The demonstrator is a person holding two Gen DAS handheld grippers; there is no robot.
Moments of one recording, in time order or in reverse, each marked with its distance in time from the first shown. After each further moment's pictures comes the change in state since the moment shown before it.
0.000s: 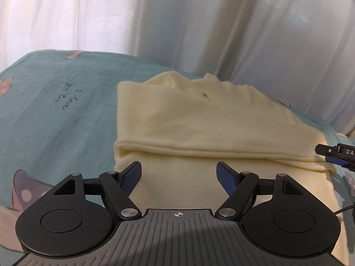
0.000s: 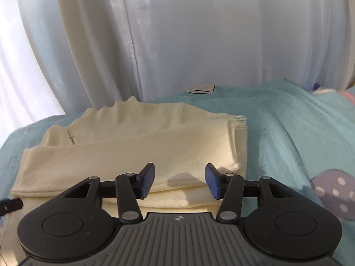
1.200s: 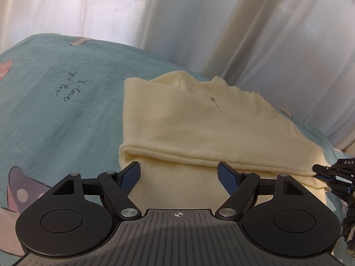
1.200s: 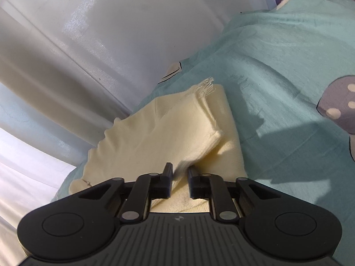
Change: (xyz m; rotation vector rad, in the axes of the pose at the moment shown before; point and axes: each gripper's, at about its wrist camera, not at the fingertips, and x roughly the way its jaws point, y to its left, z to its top) left arm 0.019 0.013 0.019 -0.071 0.031 -0.018; right arm 0.025 -0.046 -0.005 0.497 0.083 0.083
